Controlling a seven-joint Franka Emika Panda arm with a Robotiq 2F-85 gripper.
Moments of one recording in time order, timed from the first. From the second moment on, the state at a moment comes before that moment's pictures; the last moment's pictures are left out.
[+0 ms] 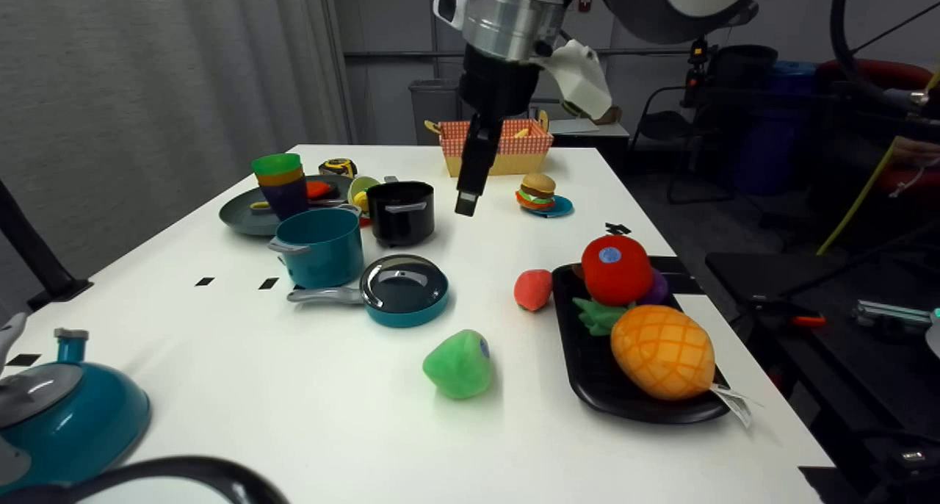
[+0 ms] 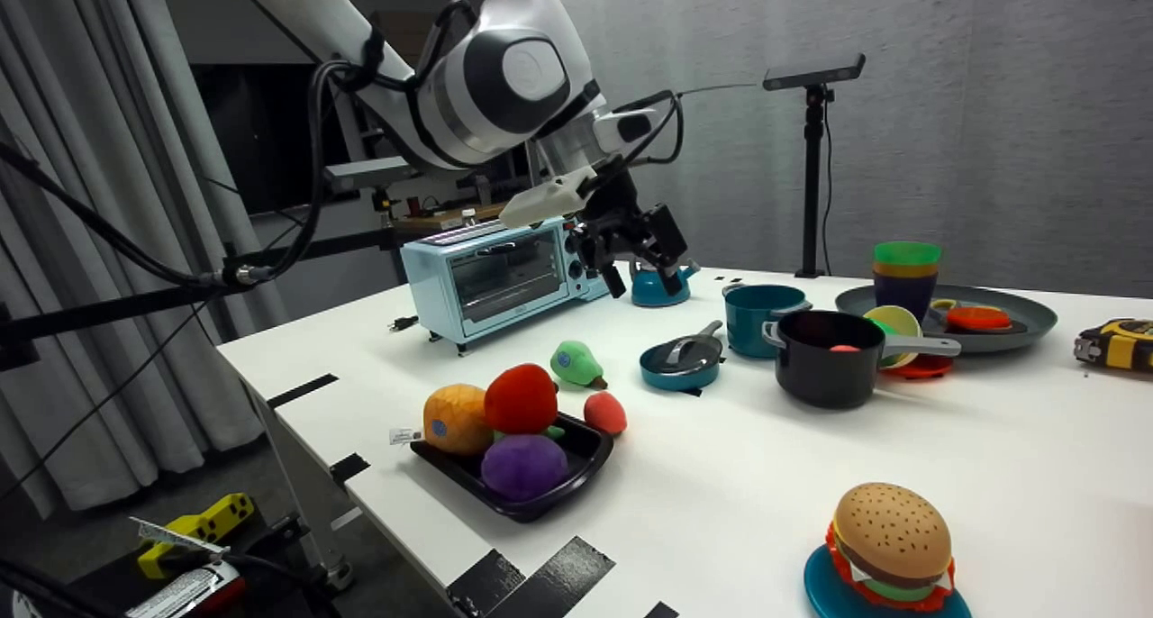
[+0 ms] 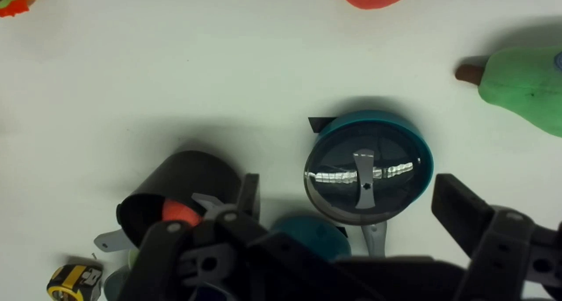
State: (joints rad) arm -0.06 0.21 -0.07 -2.17 -0.29 2.65 0.14
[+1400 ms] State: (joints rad) arm 0.01 0.43 -0.09 -1.99 -0.29 2.68 0.13
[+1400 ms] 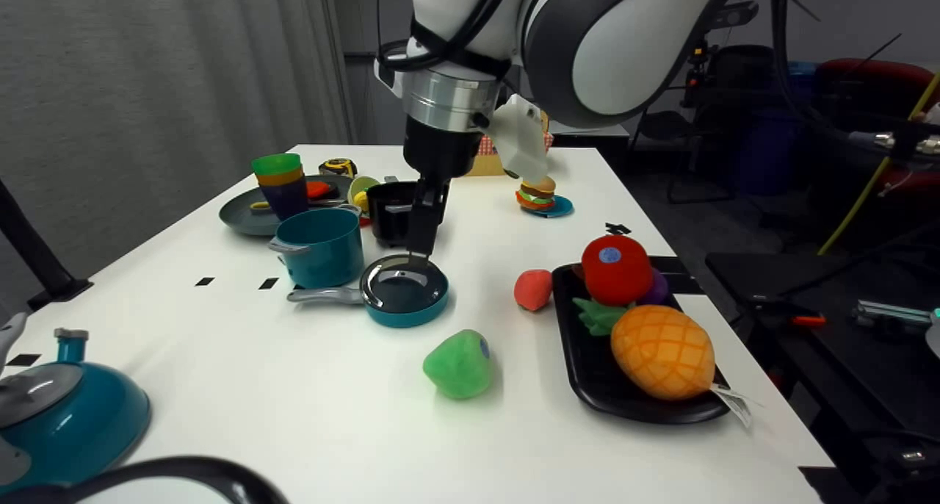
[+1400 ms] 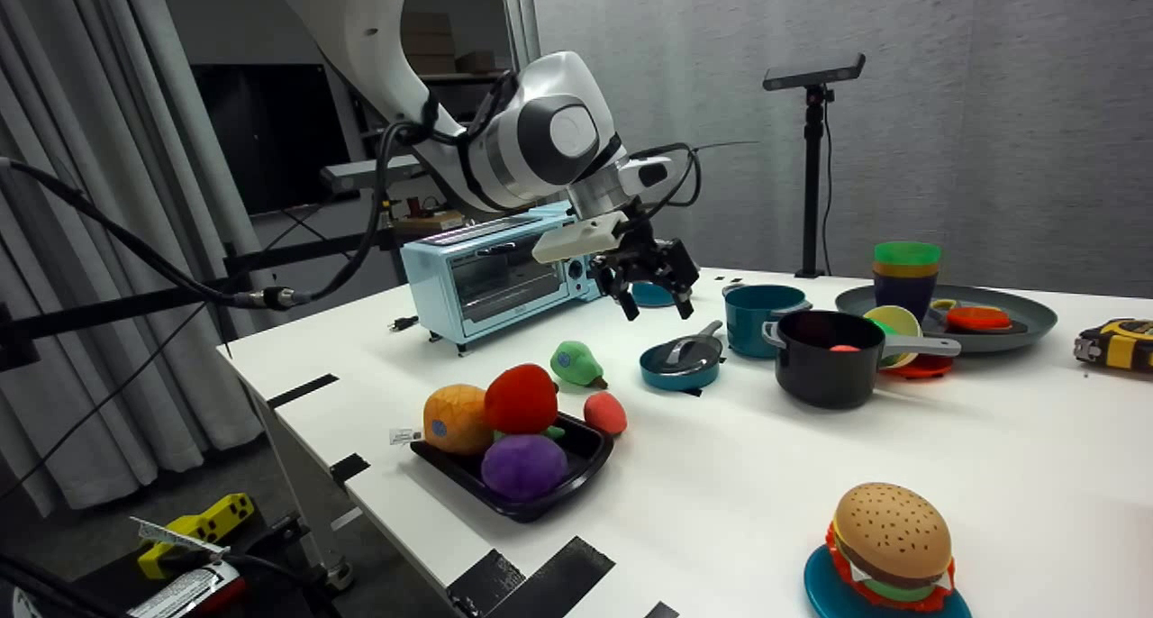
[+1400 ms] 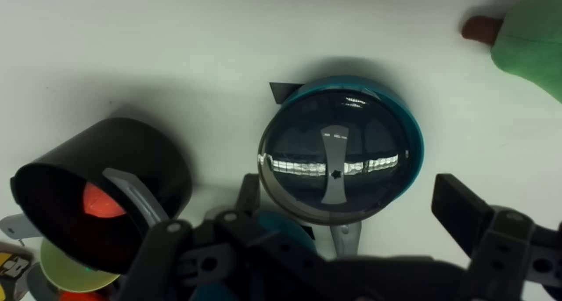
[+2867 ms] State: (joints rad) arm 0.04 0.63 -0.12 -1.80 -0.29 2.68 0.14
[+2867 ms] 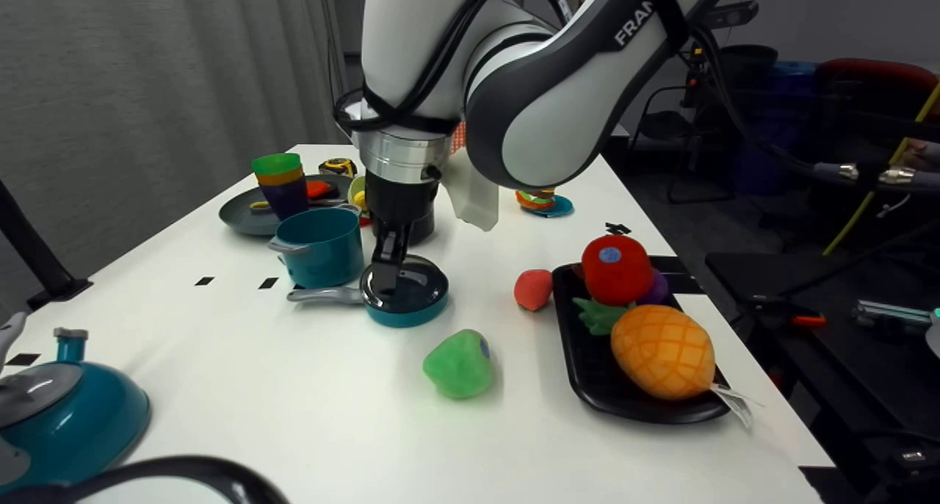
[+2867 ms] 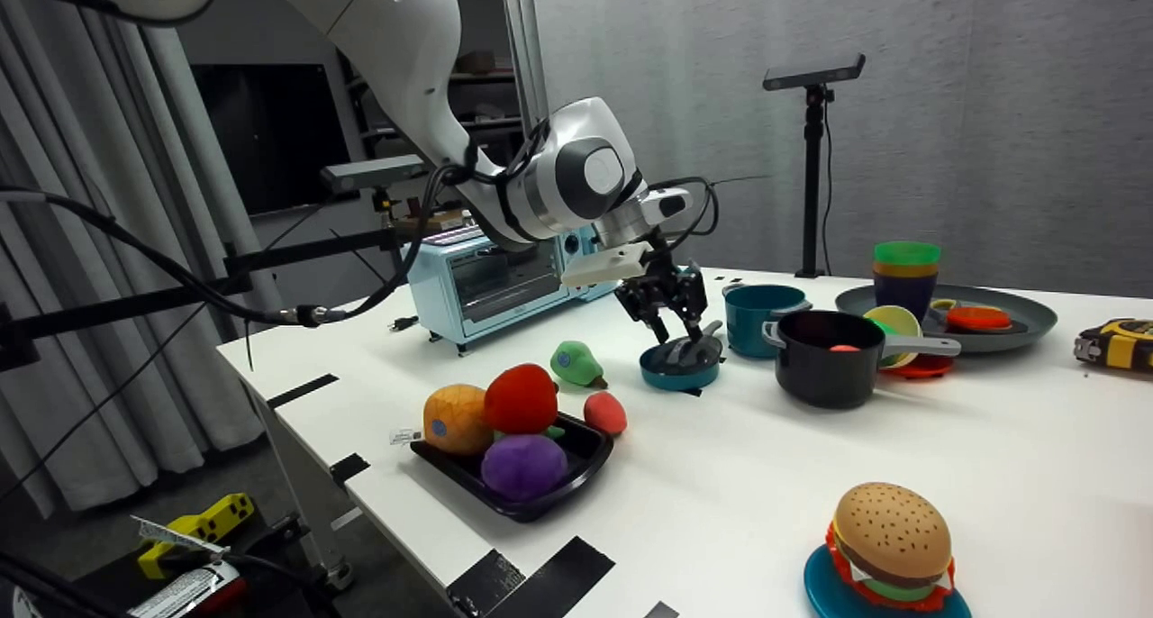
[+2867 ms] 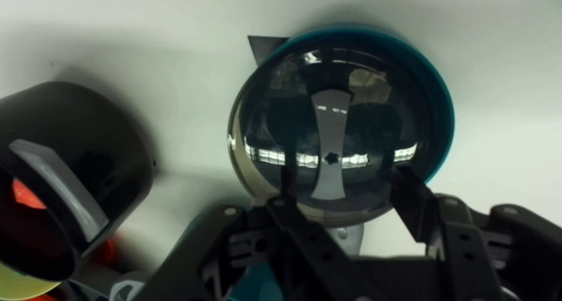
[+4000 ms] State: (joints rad) arm 0.05 0.59 -0.14 -1.81 -0.27 2.69 0.14
